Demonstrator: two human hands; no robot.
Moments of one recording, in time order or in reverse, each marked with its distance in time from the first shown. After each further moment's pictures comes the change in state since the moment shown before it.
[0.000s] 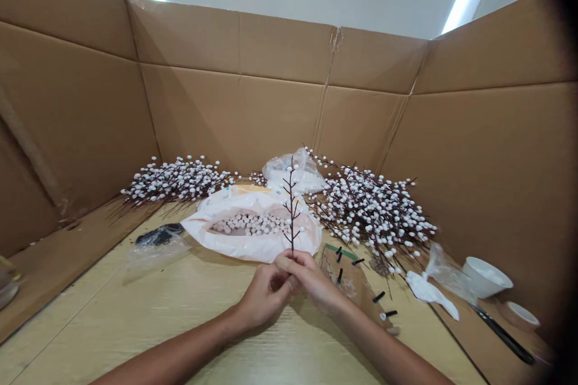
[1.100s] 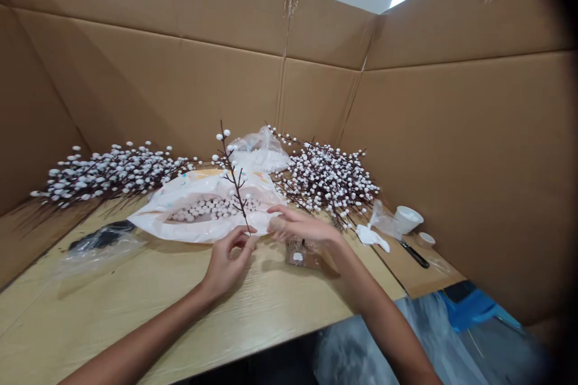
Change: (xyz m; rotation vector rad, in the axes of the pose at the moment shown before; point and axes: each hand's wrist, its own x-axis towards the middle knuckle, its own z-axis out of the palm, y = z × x) left_hand 0.009 0.021 -0.014 0.164 0.113 0.079; right_hand -0.015 -0.062 -0.061 -0.379 -0.171 0.114
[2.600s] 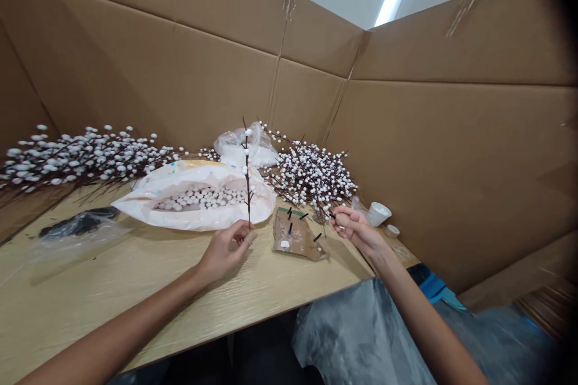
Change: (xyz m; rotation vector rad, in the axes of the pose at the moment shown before) left_hand -0.003 -0.004 0.004 0.086 -0.157 0.149; right_hand -0.113 0.054 -0.067 0.243 0.543 -0.132
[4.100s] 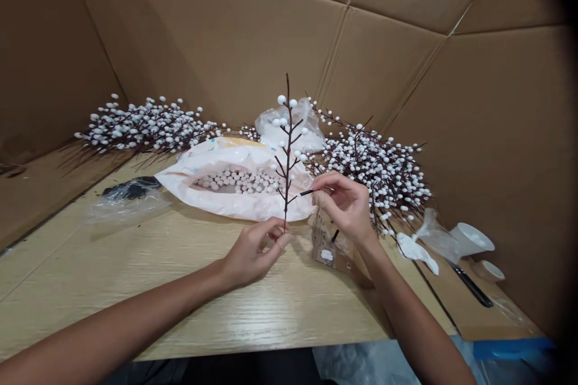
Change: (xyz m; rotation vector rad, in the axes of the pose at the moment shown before) left_hand -0.010 -0.006 0.004 0.019 0.053 -0.030; right_hand 0.071 -0.020 0.142 -0.187 -0.134 -0.714
